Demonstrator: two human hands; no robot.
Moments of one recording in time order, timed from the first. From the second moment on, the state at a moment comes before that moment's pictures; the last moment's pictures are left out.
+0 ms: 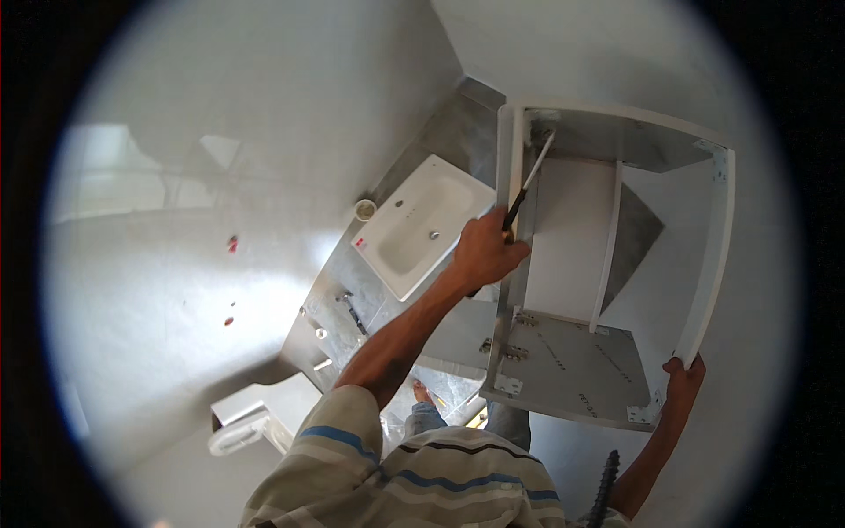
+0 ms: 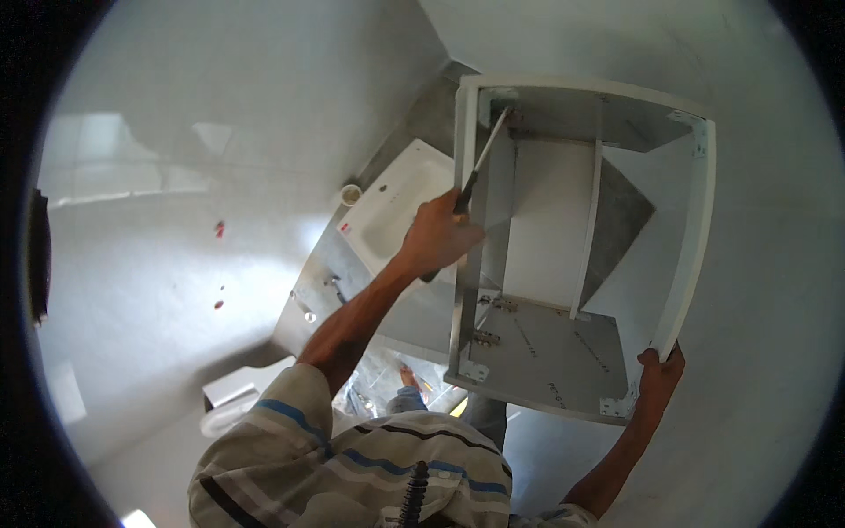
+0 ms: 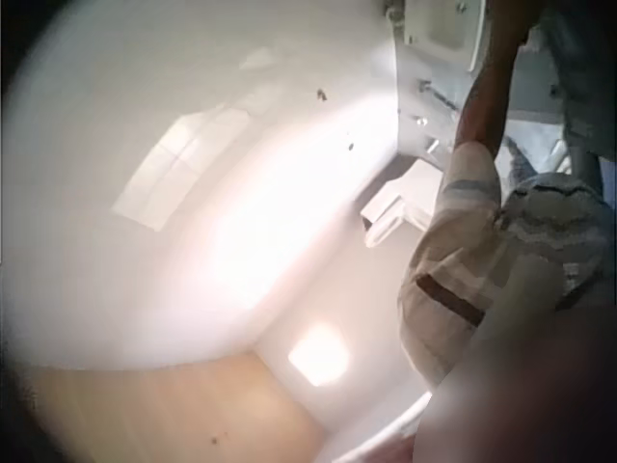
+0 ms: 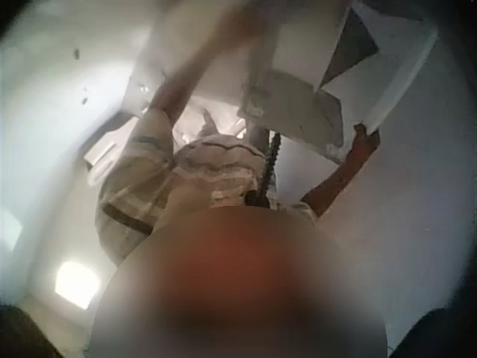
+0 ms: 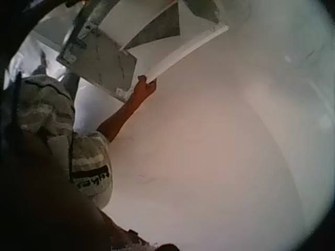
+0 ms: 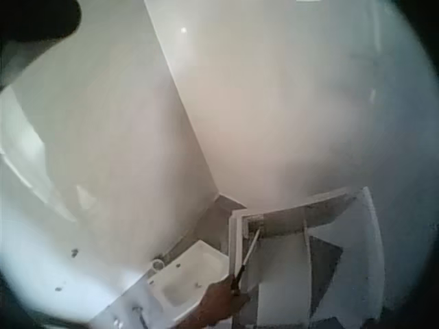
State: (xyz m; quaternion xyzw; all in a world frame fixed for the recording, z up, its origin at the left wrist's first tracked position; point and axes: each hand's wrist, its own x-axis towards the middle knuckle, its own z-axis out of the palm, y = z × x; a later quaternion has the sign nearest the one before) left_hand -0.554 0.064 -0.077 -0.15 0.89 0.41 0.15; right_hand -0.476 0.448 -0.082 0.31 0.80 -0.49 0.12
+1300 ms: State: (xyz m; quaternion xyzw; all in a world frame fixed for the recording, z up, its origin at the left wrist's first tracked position) left_hand 0.111 0.043 -0.076 -0.52 0.27 0.73 -0.34; right_hand -0.200 0.048 0.156 -0.60 0.78 -0.15 0.10
